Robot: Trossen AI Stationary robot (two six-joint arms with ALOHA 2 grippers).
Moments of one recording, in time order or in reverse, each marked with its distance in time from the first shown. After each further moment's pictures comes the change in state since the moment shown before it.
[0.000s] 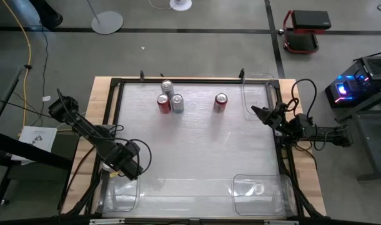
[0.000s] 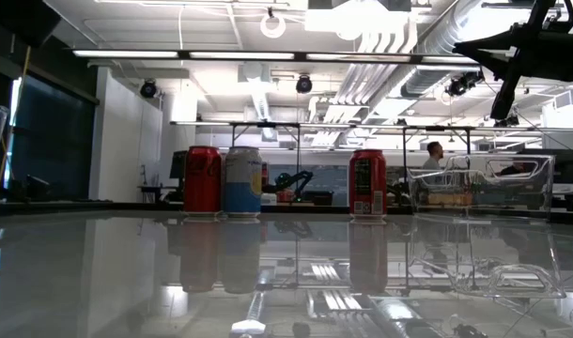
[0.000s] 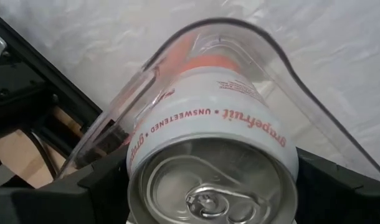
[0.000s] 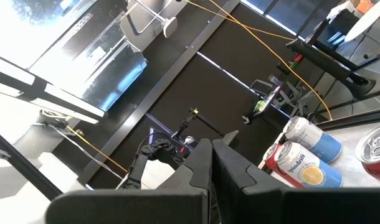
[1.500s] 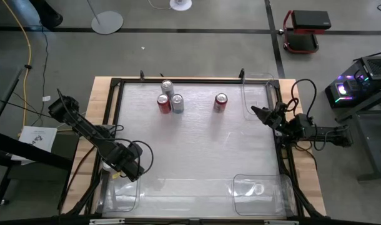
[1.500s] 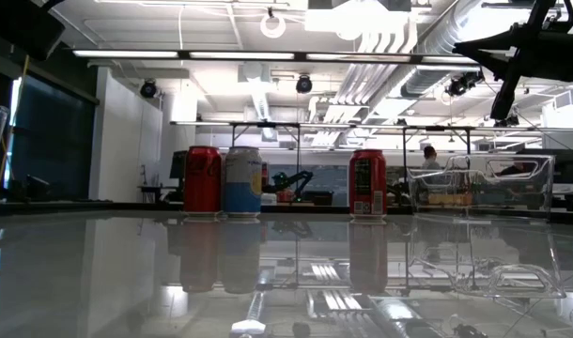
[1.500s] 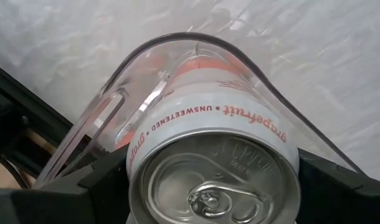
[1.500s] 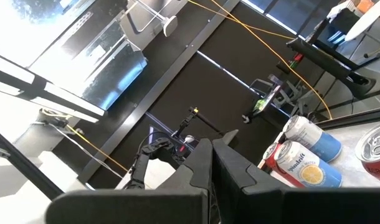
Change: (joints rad) left arm 0.004 -0.002 -0.060 0.130 -0.011 0.044; right arm 0.000 0.000 0.000 -0.003 -0.004 0.000
